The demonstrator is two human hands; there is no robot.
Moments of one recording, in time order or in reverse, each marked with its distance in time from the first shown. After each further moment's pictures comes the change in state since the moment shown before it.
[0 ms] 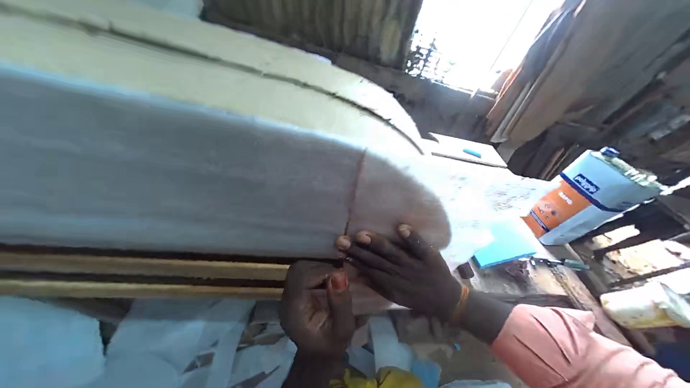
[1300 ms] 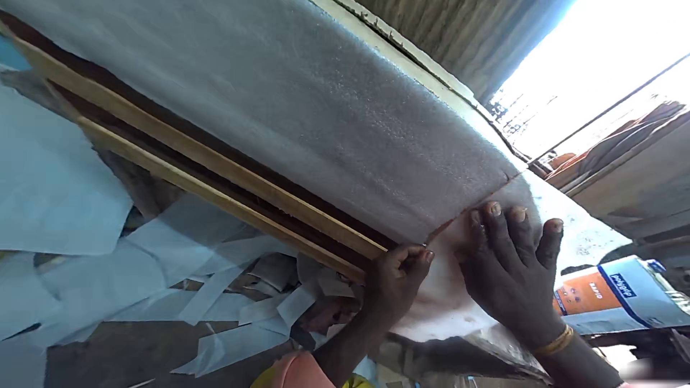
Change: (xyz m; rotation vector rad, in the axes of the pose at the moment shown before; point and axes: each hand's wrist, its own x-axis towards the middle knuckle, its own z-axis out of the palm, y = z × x) left_hand -0.023 0.000 0.012 -0.178 -0.136 -0.568; right_hand 0.017 0.036 -0.044 -0.177 0.042 0.020
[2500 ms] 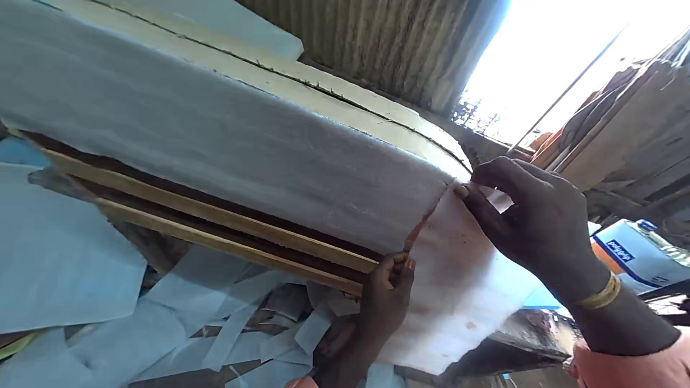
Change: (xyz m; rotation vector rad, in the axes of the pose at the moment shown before) left_hand -0.005 0.018 -0.004 0.102 -0.085 -0.188; right_hand 0.078 0.046 -0.064 0.293 -0.102 0.381
